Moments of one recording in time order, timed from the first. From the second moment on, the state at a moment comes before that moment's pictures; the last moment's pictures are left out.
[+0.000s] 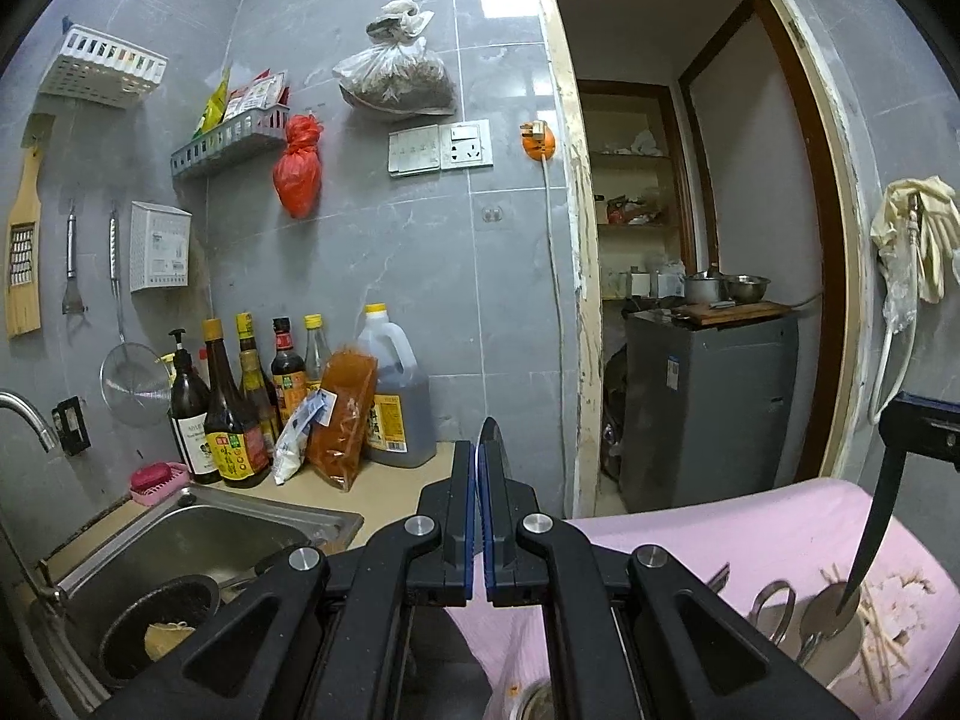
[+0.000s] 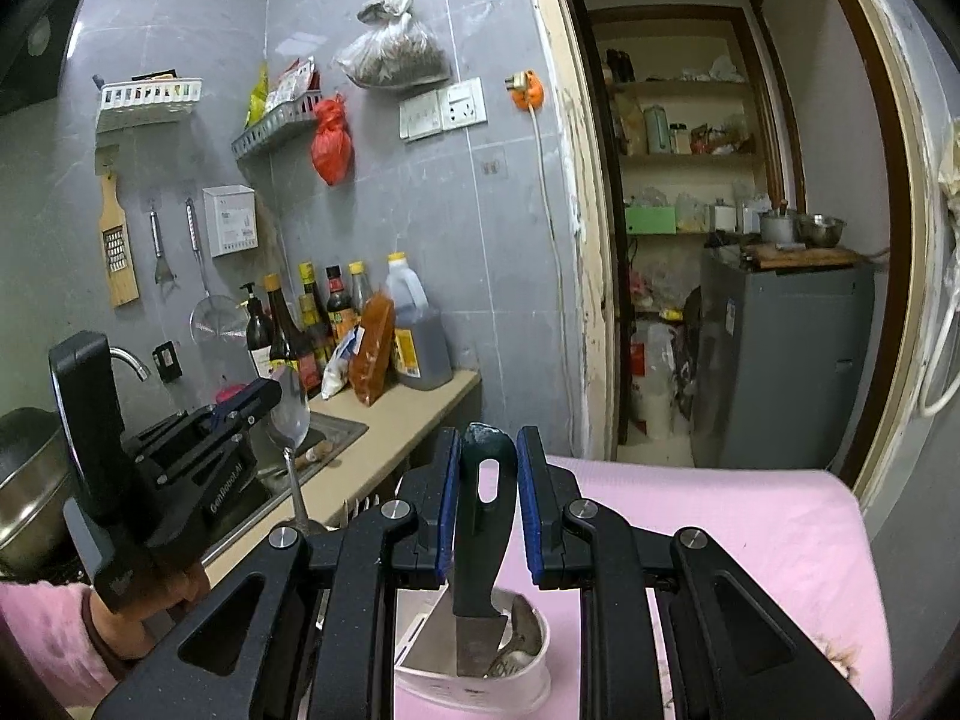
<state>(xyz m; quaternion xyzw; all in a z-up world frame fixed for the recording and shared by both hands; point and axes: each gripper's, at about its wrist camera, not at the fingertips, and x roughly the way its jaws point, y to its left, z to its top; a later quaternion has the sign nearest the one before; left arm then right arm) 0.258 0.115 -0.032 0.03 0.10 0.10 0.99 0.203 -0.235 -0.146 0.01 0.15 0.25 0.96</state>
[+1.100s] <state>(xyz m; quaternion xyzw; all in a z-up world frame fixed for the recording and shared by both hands) 0.245 0.098 -0.058 0.00 0.22 0.01 0.98 0.211 -0.233 -0.184 0.05 0.21 0.26 0.94</state>
